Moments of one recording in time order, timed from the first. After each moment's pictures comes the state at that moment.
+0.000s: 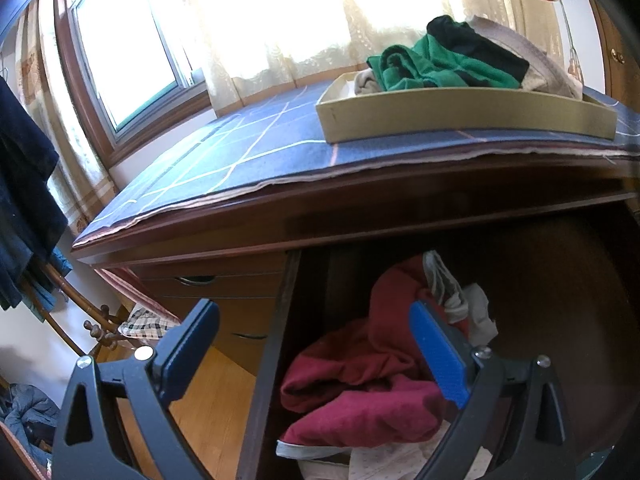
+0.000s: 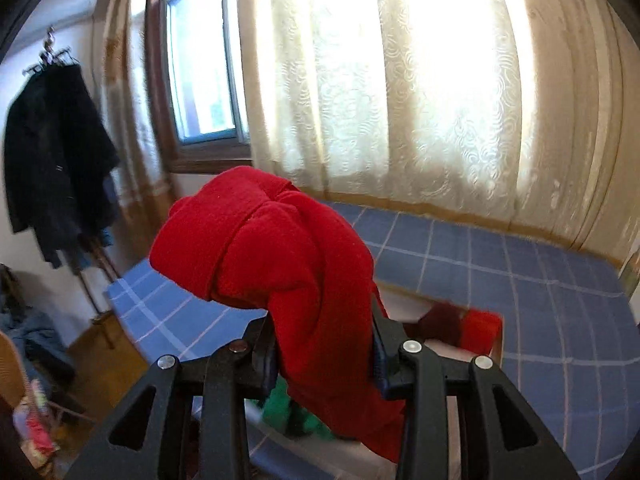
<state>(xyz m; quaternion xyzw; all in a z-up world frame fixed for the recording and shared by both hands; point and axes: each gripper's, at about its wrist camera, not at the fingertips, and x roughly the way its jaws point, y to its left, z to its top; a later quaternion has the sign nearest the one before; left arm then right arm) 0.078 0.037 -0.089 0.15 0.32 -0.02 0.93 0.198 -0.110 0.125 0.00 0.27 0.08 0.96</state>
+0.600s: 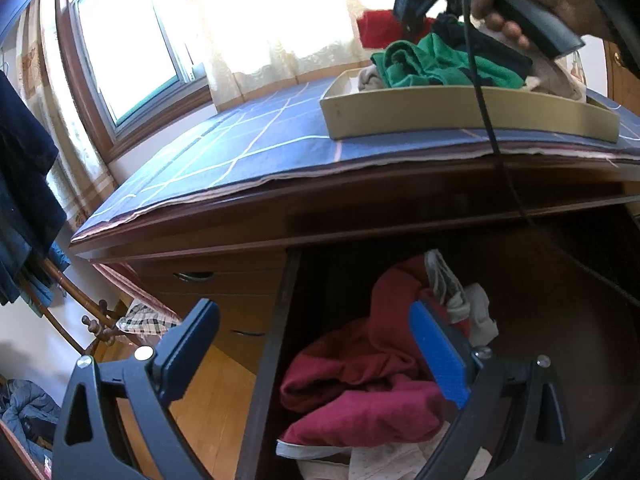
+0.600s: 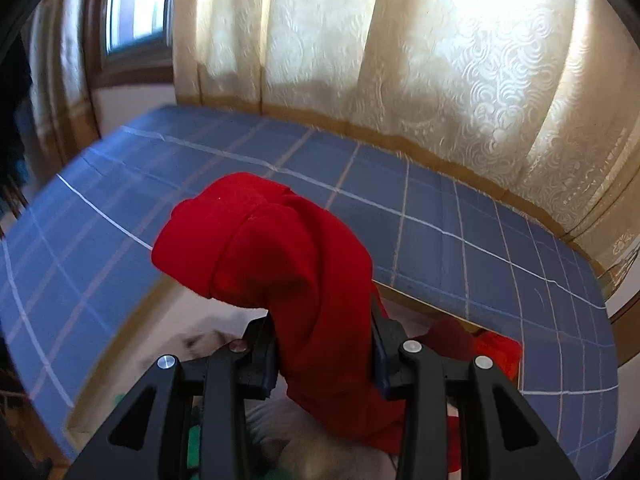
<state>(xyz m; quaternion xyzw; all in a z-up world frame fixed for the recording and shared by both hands) 0.083 0.040 -0.089 0.14 0.33 -0.02 0.93 0.354 -0.104 0.027 -0.09 0.41 -0.03 0.91</state>
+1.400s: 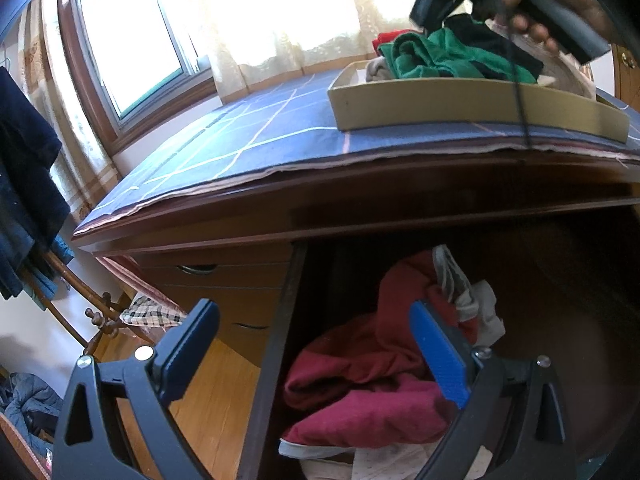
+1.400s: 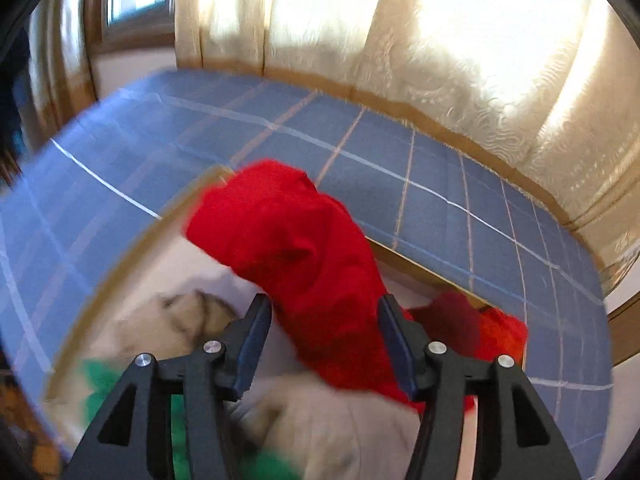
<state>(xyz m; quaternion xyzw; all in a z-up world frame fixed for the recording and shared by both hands) 0.092 0.041 -0.095 0.14 0.34 0.00 0.93 0.335 -0.116 0.024 -0.07 0.43 -0.01 0.90</state>
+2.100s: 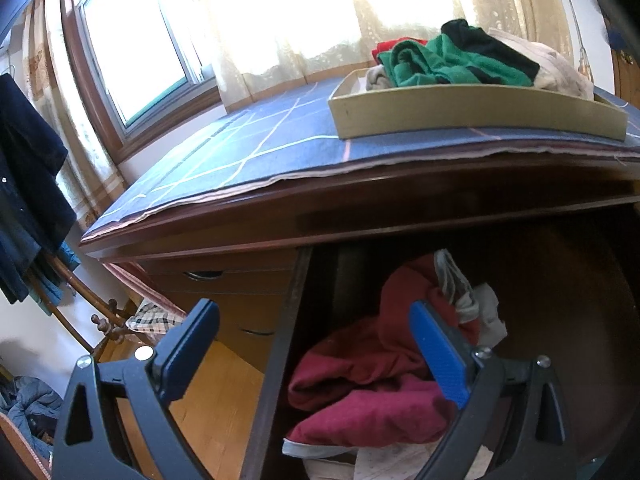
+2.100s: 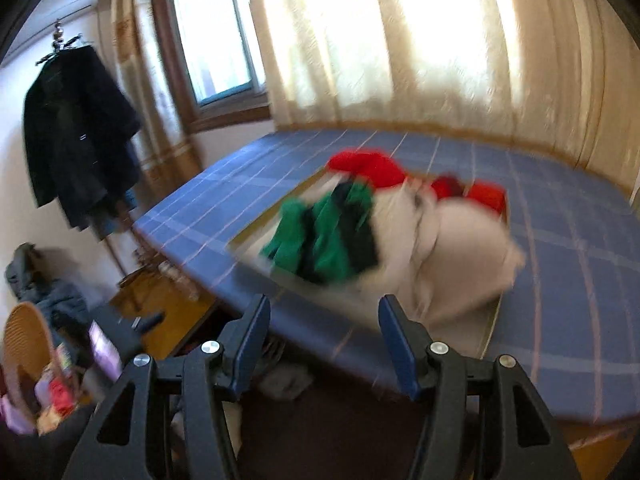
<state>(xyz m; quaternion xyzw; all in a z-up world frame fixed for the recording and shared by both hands) 0.080 0.038 -0.093 0.15 0.33 0.01 0.93 0.078 -0.136 0.026 0.05 0.34 0.15 0.93</state>
